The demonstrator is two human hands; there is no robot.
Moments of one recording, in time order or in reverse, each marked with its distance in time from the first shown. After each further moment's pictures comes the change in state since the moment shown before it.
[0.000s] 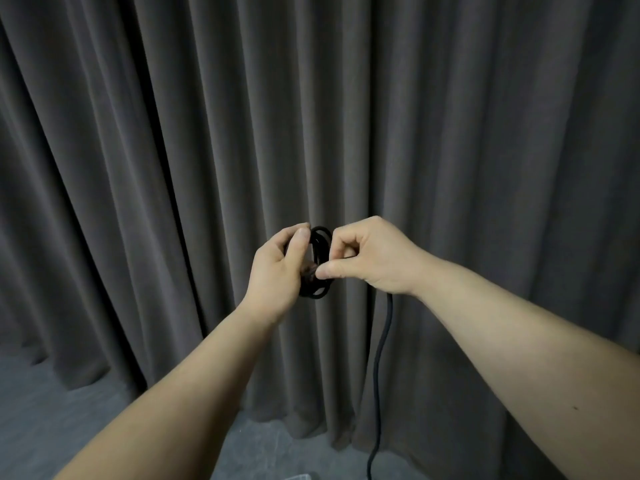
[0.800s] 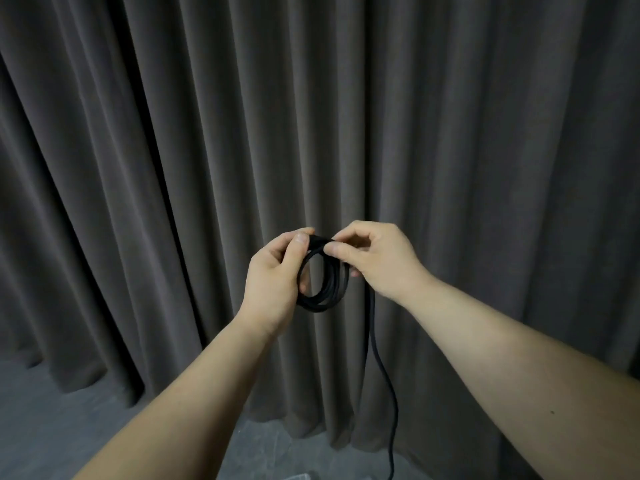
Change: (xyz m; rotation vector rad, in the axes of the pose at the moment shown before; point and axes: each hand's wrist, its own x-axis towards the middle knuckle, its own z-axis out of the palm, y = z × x) left_hand -0.007 -0.004 0.007 -0.169 -0.033 0.023; right_hand 0.003 0.036 0.013 0.248 0.297 0.078
